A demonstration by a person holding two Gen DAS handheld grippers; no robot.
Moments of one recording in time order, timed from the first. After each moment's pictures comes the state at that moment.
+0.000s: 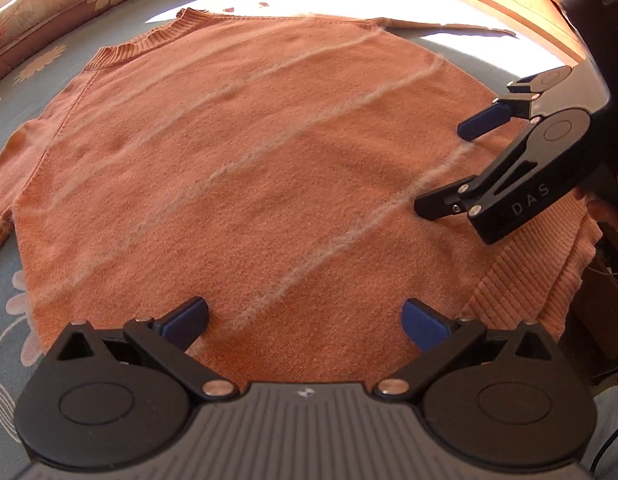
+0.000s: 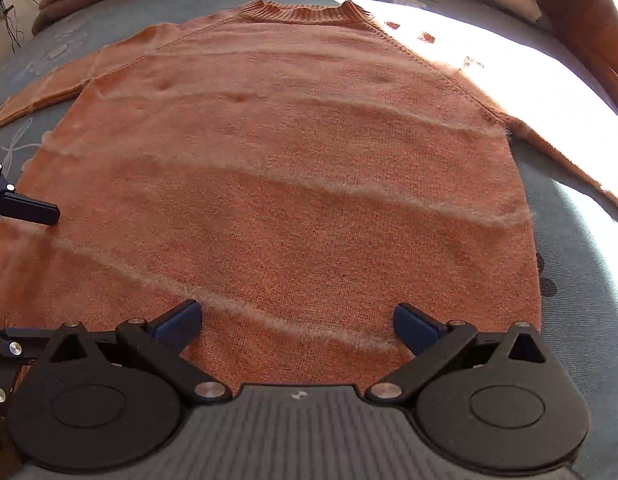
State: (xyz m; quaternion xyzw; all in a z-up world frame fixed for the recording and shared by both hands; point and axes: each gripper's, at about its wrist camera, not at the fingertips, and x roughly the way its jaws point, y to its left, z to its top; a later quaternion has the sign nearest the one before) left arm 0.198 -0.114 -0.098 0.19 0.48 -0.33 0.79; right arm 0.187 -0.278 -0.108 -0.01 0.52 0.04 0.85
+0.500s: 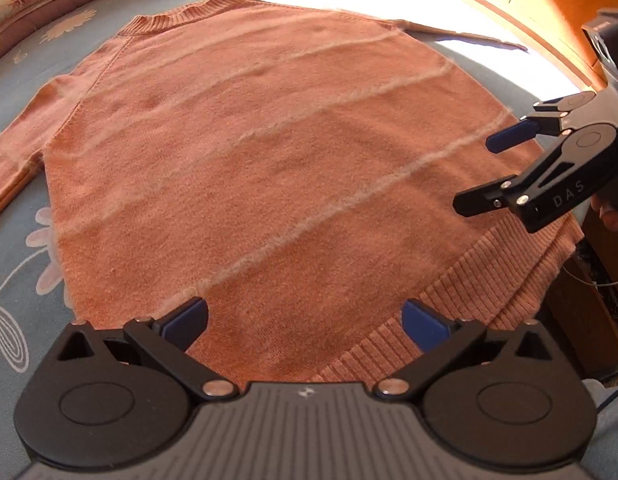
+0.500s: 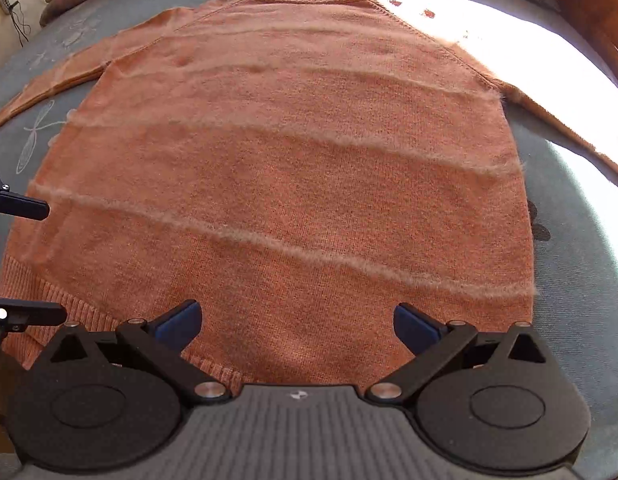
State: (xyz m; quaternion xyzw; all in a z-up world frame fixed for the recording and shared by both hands) left arm 0.200 -0.079 -0.086 0.14 0.51 -0.29 0.80; right arm 0.164 -0.279 -0.094 0.02 0.53 0.06 0.84
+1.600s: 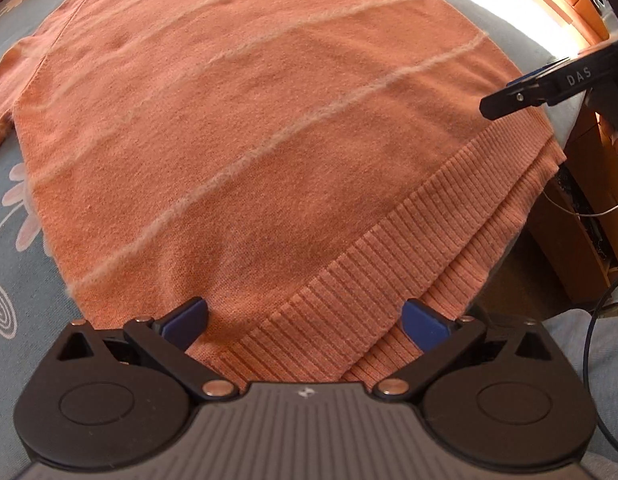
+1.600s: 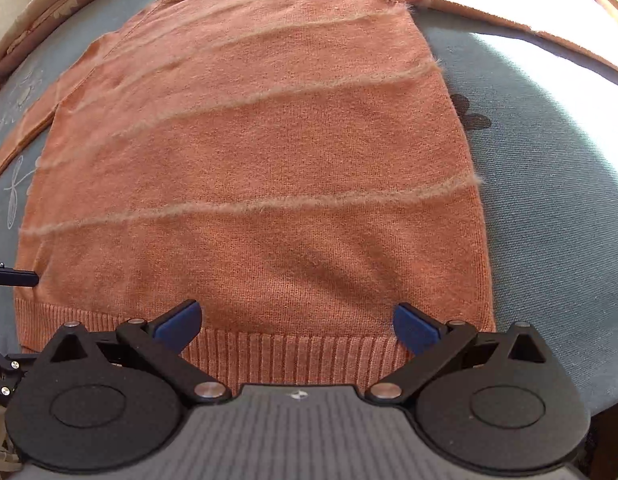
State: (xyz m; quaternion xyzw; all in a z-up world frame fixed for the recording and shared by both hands) left arm 0.184 -0.078 -0.087 0.18 0.58 -0.34 0.72; right arm 0.138 -0.334 -0.098 0.14 0.58 0.00 0.80
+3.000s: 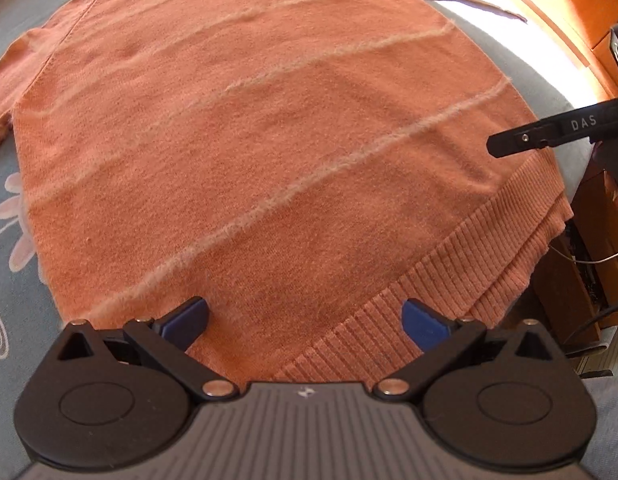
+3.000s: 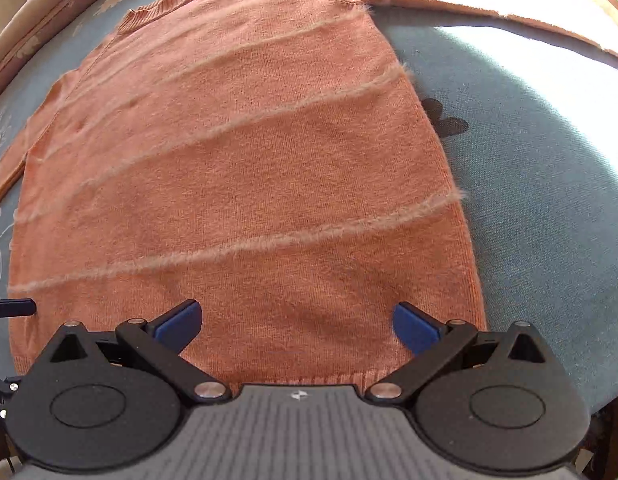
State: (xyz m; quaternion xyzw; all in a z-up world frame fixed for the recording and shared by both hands) left arm 0.206 -0.079 -0.095 0.13 0.60 -0.31 0.73; right arm 0.143 -0.352 -0.105 0.18 0.58 -0.05 0.80
